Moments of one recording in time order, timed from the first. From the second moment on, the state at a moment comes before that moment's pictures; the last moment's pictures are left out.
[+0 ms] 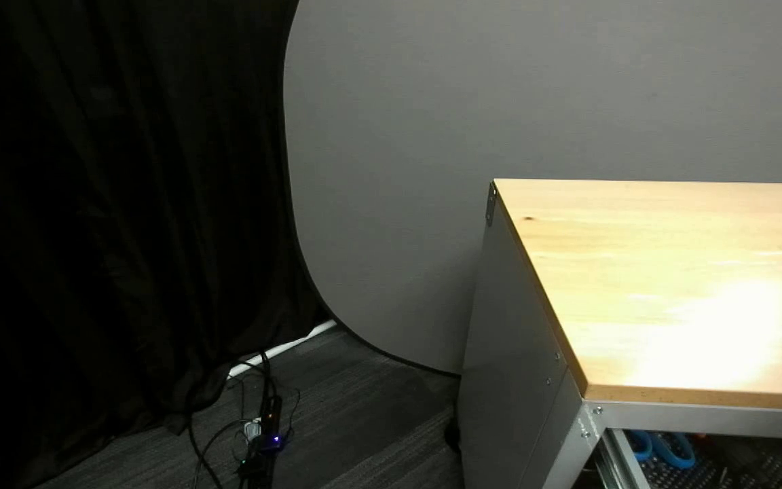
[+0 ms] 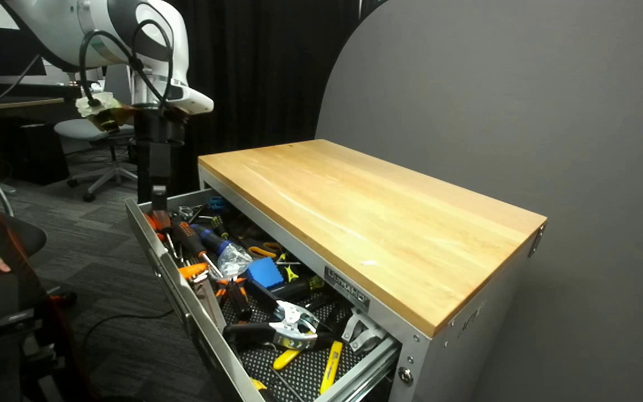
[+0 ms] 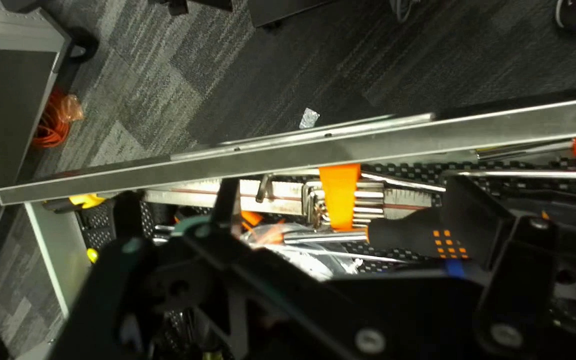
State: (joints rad) arm 0.33 0.18 0.13 -2.26 -0.33 2.02 0.89
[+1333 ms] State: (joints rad) arm 0.22 0.24 0.13 -2.43 -0.28 2.28 0.76
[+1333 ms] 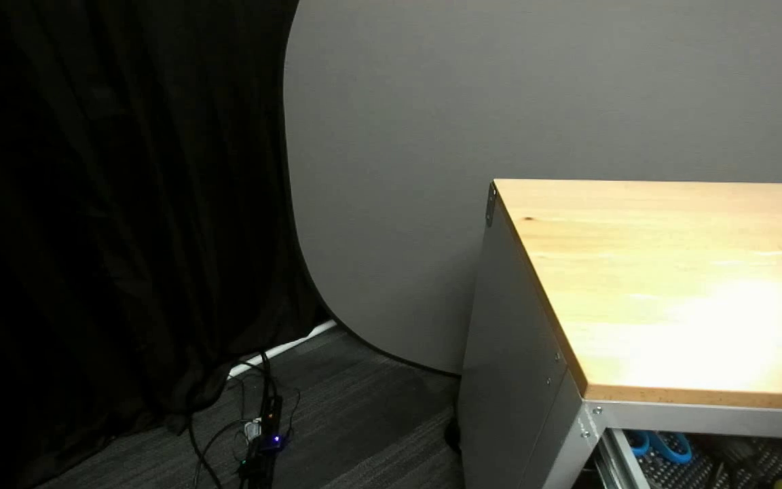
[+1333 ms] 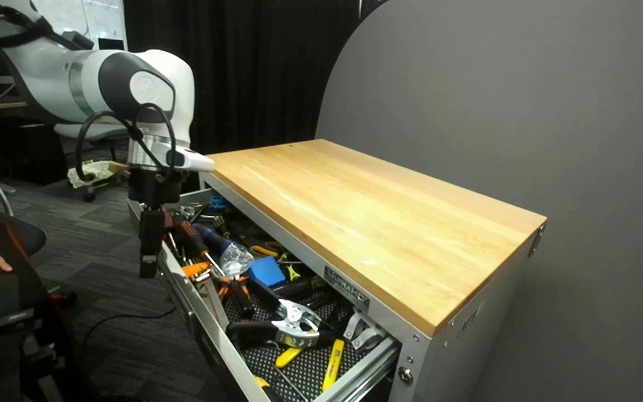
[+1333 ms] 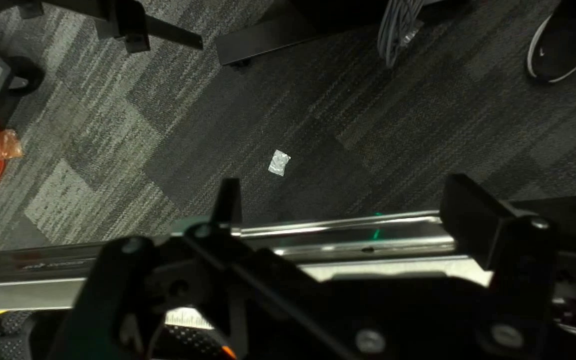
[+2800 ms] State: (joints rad) arm 0.22 0.34 0.11 -2.24 -0.11 2.49 0.54
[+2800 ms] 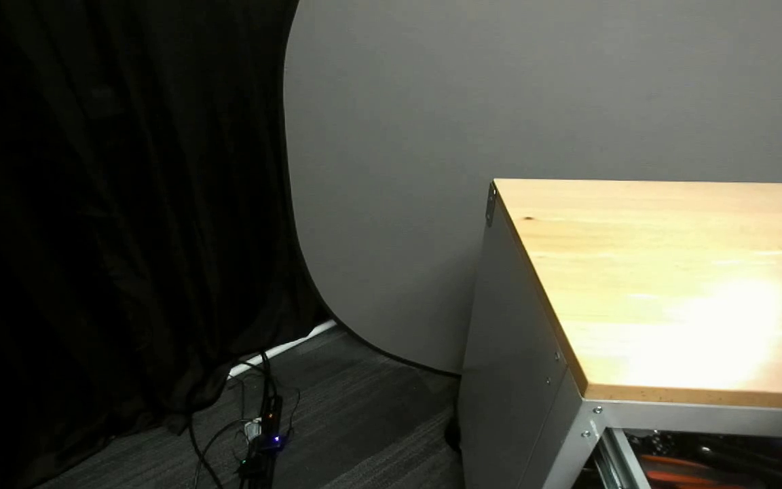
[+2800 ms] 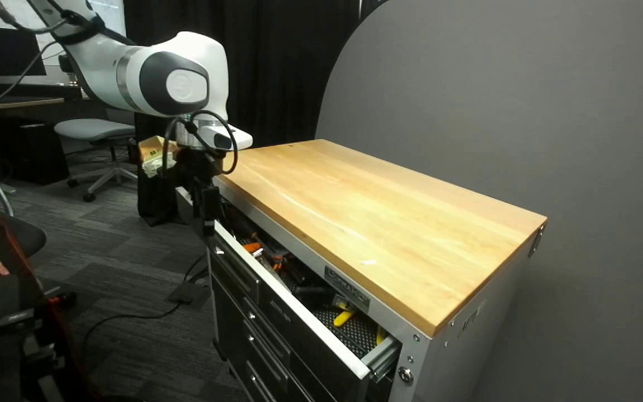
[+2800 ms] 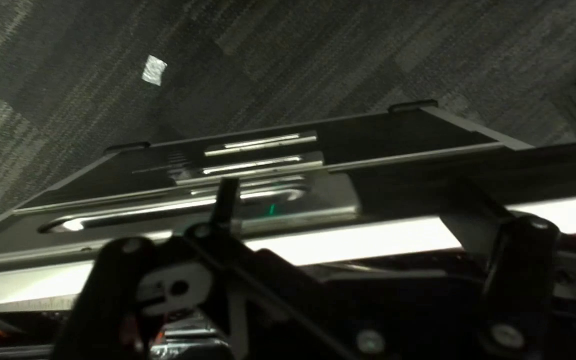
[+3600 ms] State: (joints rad) arm 0.17 0.24 0.12 -2.28 0.14 2.53 0.37
